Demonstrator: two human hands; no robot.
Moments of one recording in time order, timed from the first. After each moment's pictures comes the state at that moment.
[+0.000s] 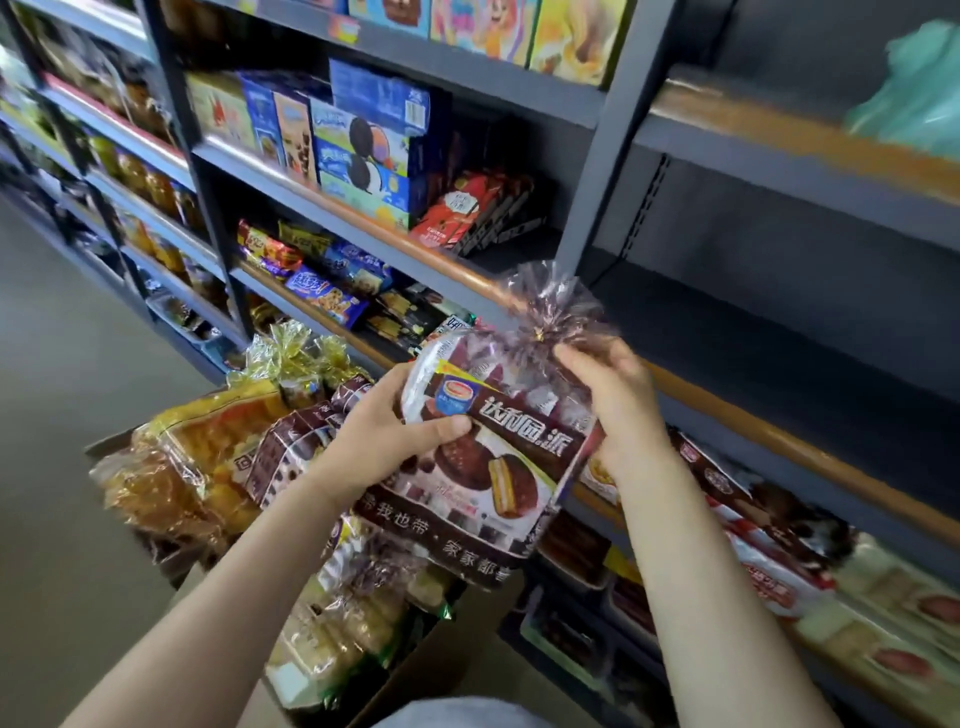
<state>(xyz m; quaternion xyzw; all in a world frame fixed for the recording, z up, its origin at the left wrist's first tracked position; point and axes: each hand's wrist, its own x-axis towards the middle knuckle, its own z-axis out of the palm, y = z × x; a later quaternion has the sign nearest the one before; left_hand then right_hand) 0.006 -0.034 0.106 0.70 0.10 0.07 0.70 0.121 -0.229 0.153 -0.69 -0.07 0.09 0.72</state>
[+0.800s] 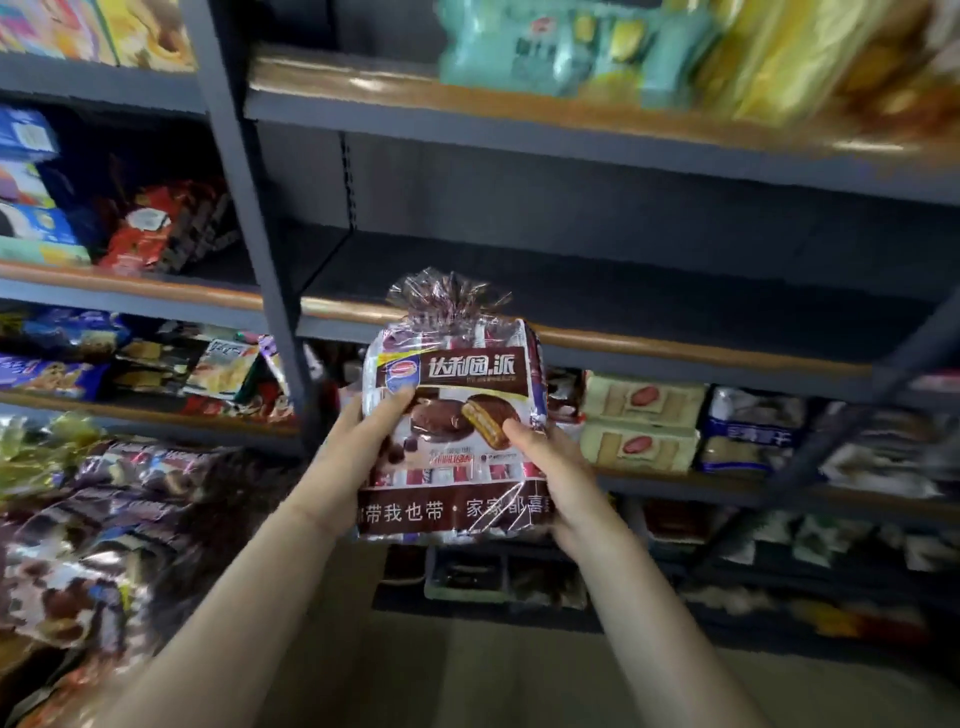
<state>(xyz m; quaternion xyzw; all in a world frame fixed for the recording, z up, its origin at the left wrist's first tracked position) 0.001 -0.230 0.116 0.60 0.06 -0.12 0.79 -0.022 -0.441 0.098 -0.62 0.08 0.07 0.78</state>
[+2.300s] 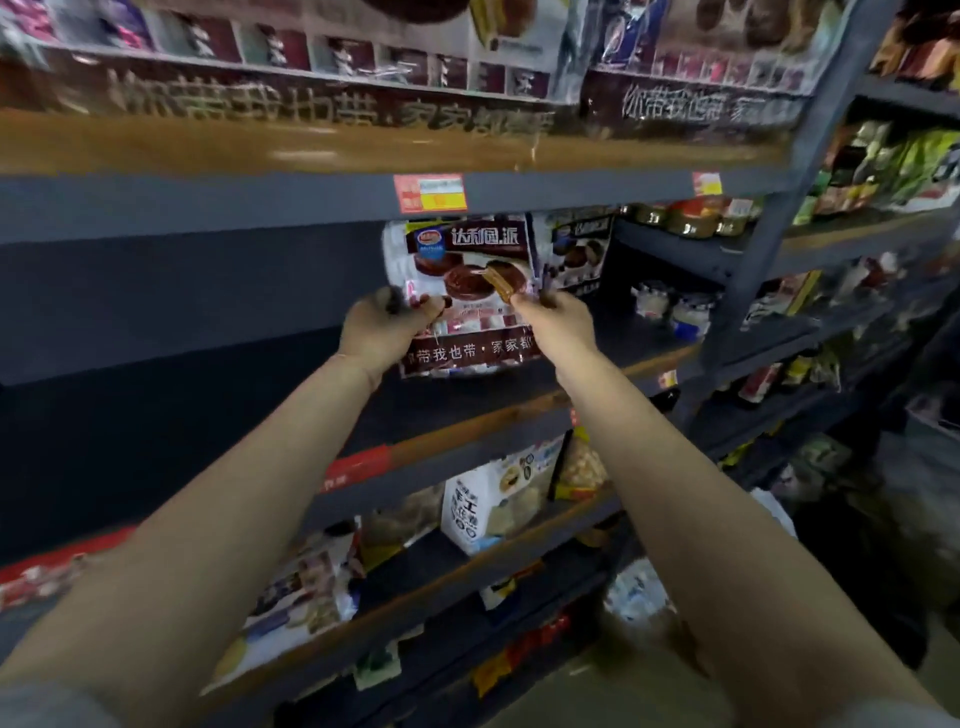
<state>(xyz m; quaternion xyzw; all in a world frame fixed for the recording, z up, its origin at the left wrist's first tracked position) 0.143 -1.342 0.171 0.76 -0.26 -0.10 0.59 0.018 -1.501 0.181 -0.73 0.33 -0.33 0.50</state>
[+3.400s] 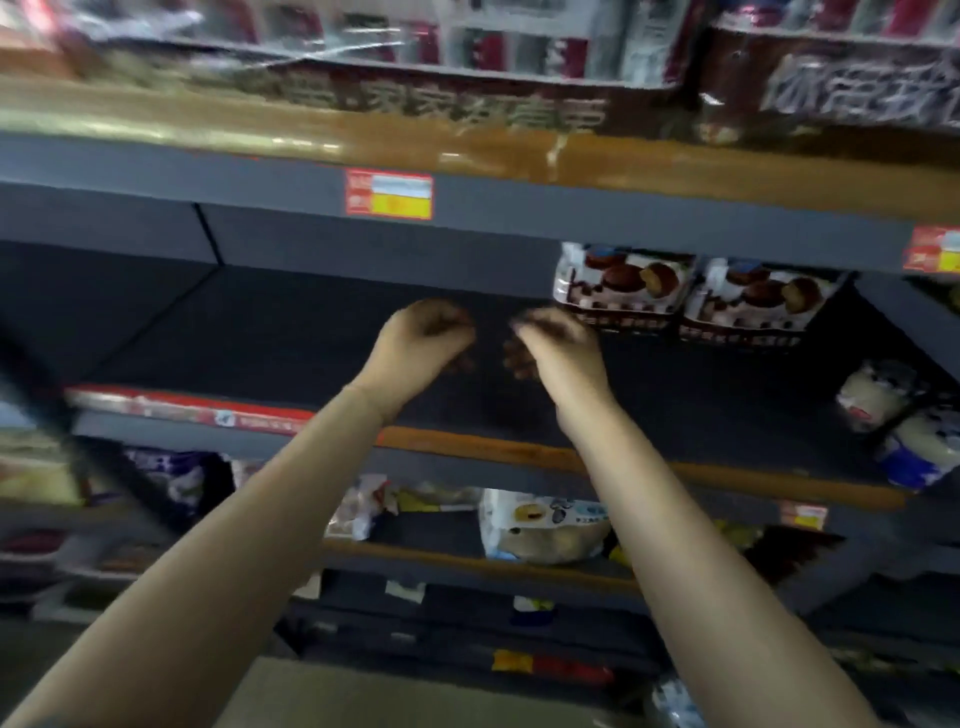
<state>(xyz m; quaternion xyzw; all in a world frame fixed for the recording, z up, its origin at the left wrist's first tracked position) 0.084 -1.365 0.166 0.79 -0.12 0.03 0.60 0.060 -1.530 0.169 -0.70 0.07 -0.10 0.70</state>
